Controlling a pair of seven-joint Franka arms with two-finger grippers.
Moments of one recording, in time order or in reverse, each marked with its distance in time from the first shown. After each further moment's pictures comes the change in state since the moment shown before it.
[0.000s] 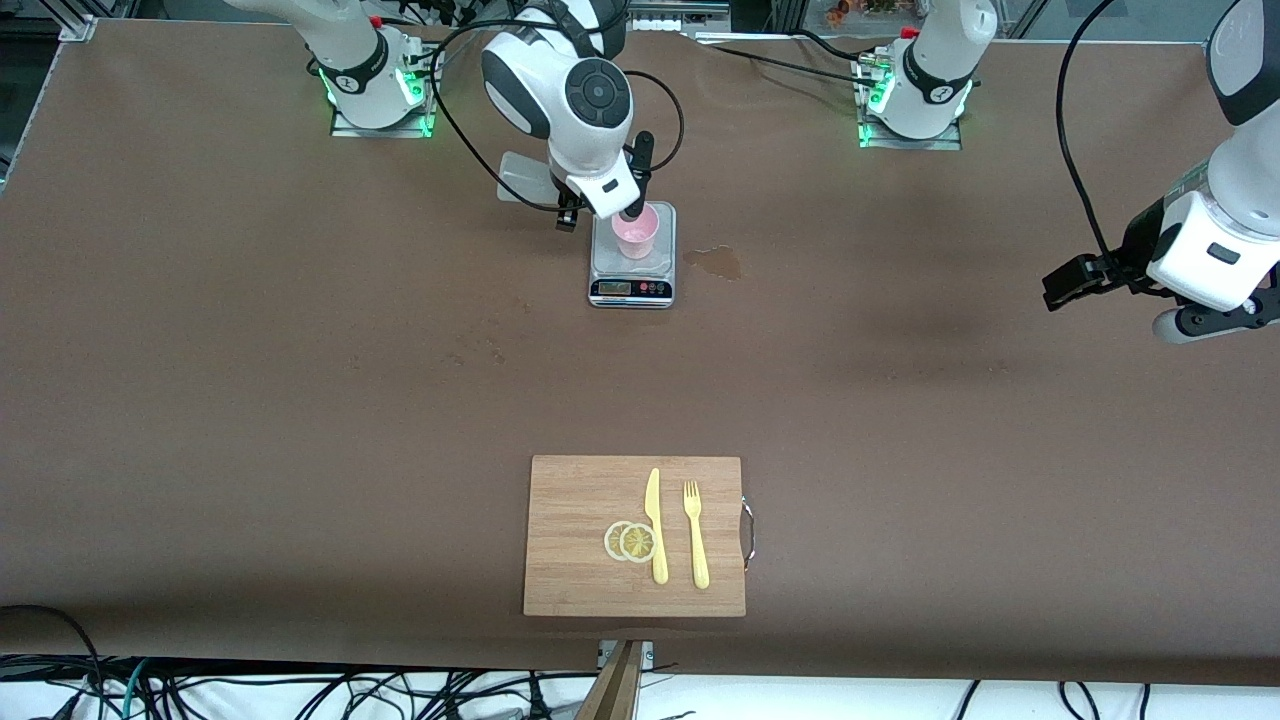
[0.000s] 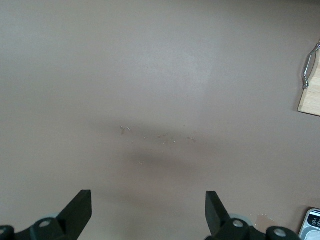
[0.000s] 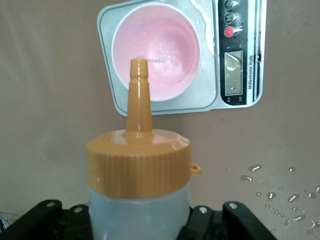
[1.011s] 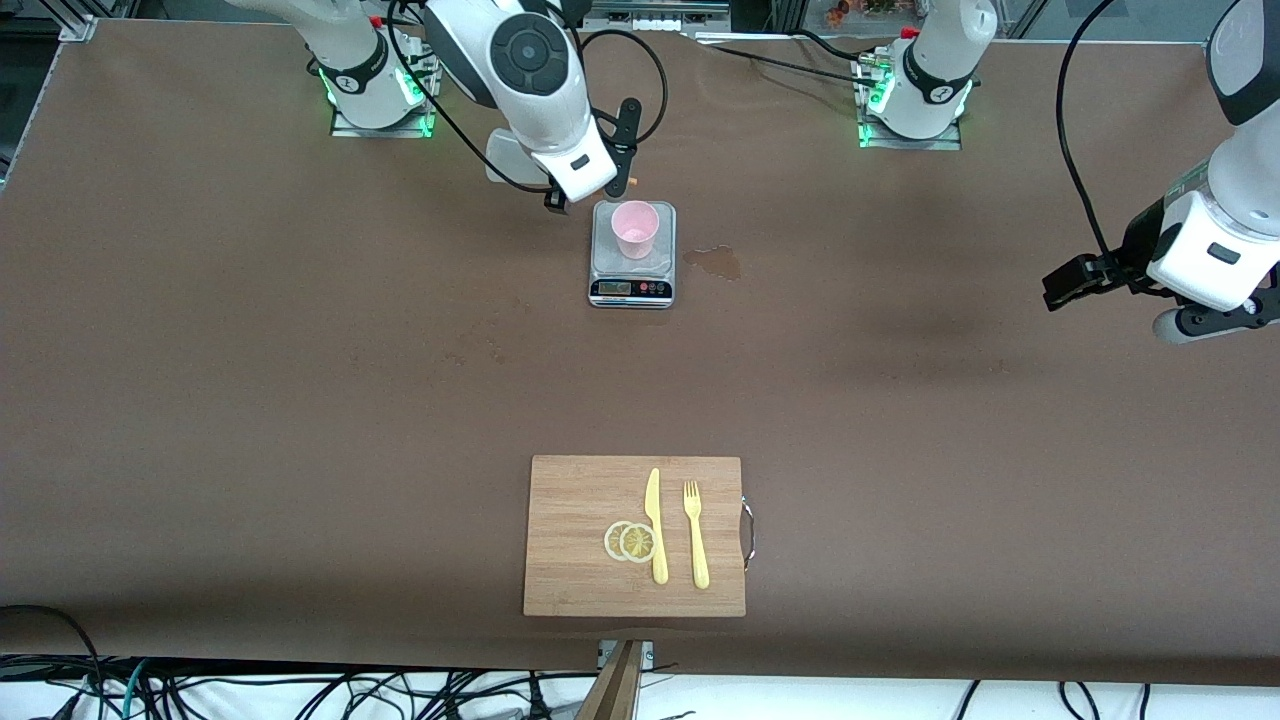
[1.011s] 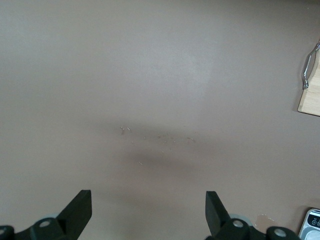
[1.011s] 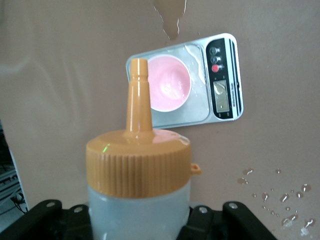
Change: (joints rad) left arm 0.000 0.000 0.000 0.001 0.000 0.000 0.000; right arm -0.082 -0.122 -0.003 0.050 0.177 -0.063 -0.094
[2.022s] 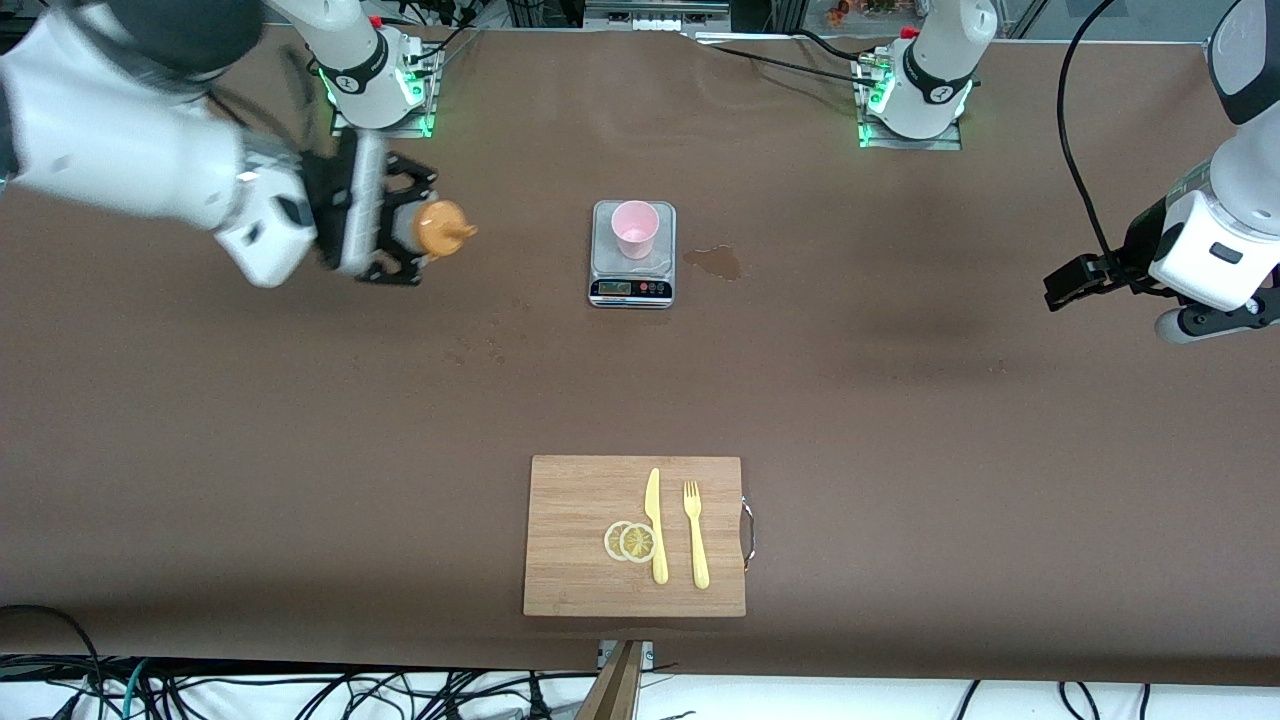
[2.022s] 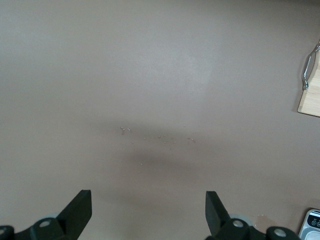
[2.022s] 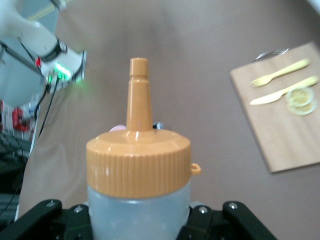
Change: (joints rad) left arm 0.001 0.000 0.001 0.002 0.000 0.000 0.000; right arm -0.556 0.009 -0.051 0.244 0.501 -0.145 -0.572
